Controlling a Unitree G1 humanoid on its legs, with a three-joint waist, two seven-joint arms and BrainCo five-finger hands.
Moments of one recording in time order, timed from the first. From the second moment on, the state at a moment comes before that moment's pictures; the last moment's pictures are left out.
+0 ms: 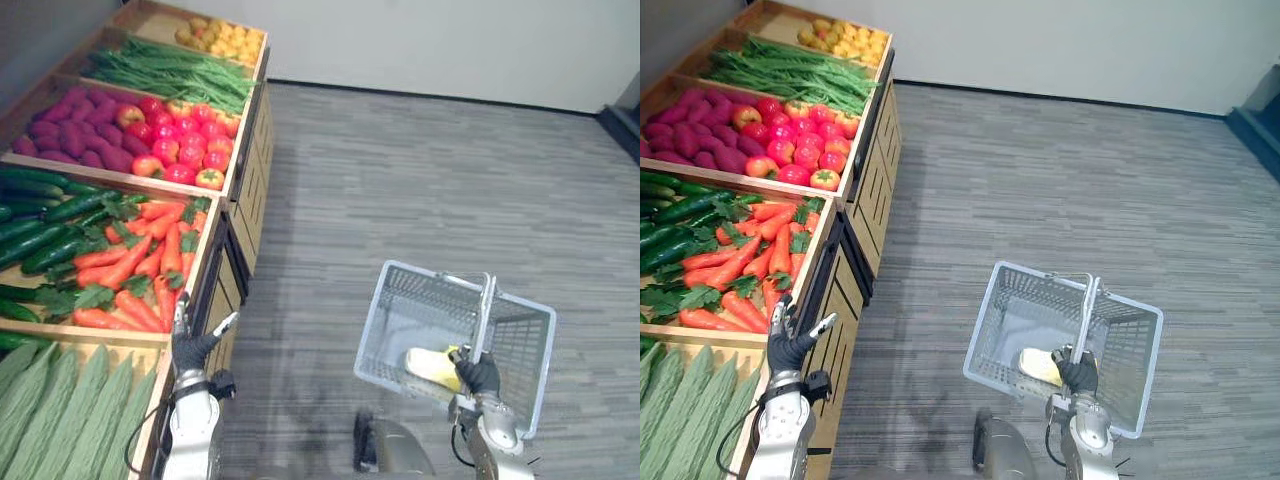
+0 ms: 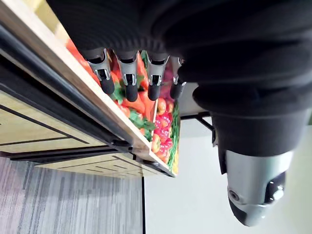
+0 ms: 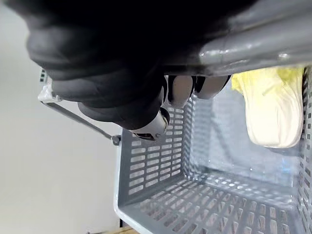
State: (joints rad) left arm 0.18 0.01 0.12 0.12 0.06 -0.20 0.31; right arm 0.22 -0.05 -0.18 0.20 0.11 -0.06 -0.11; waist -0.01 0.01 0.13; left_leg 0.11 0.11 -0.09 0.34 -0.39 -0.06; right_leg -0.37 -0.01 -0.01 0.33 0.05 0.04
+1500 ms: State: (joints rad) left arm 0.10 0.11 0.01 0.01 0.27 -0.19 0.31; right arm 0.35 -0.02 -0.35 0.31 0.16 -0.06 -0.14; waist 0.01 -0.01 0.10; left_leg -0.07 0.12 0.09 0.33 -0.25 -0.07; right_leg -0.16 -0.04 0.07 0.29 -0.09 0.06
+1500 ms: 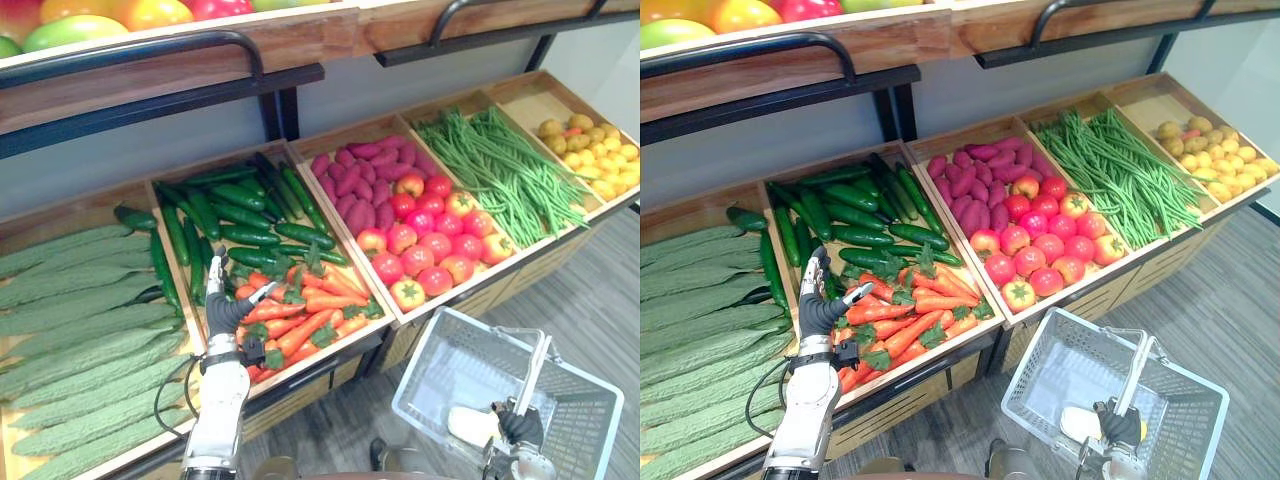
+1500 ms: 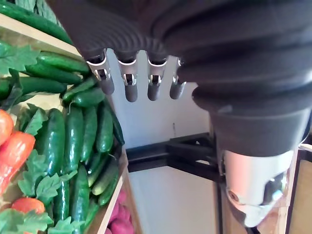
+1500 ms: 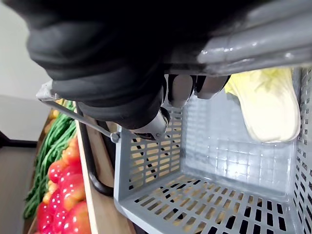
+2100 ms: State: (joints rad) left arm -0.08 0.39 -0.06 0.27 0.63 -0.13 0.28; right arm 0.33 -0.10 -0.27 0.31 0.16 -0.07 -0.10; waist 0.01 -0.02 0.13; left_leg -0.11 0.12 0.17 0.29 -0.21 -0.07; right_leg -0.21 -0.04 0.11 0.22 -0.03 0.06
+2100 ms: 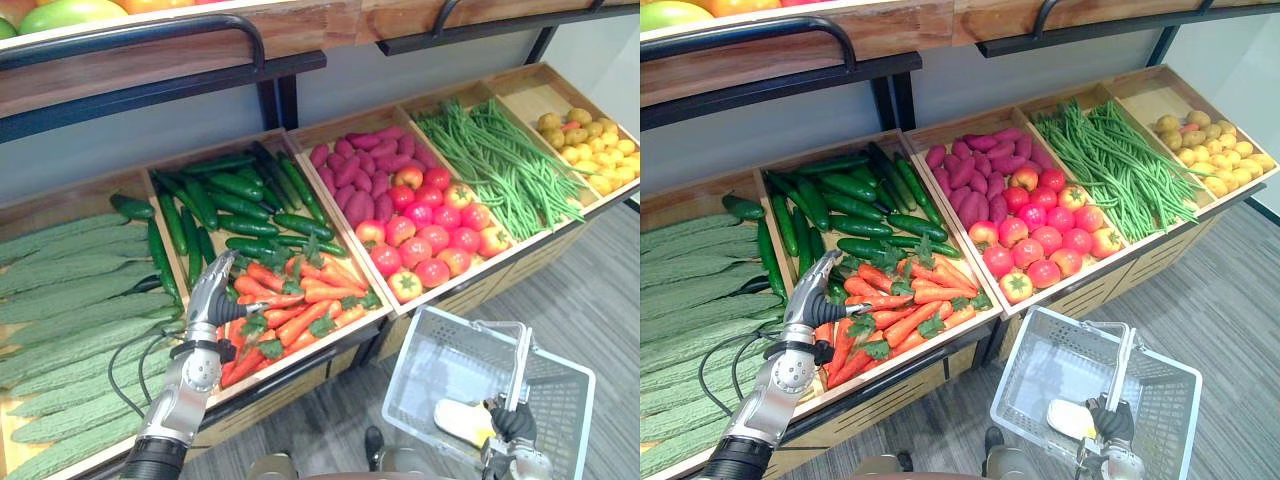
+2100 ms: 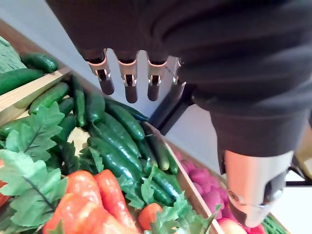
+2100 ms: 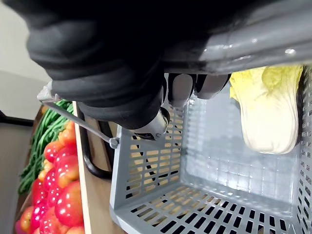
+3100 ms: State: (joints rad) left arm -0.37 0.28 -0.15 0.68 0.76 -0.09 0.29; right arm 0.22 -0.13 -0.22 0.28 0.18 -0.09 -0.12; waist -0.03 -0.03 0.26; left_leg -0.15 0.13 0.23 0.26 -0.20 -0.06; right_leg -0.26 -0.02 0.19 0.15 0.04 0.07
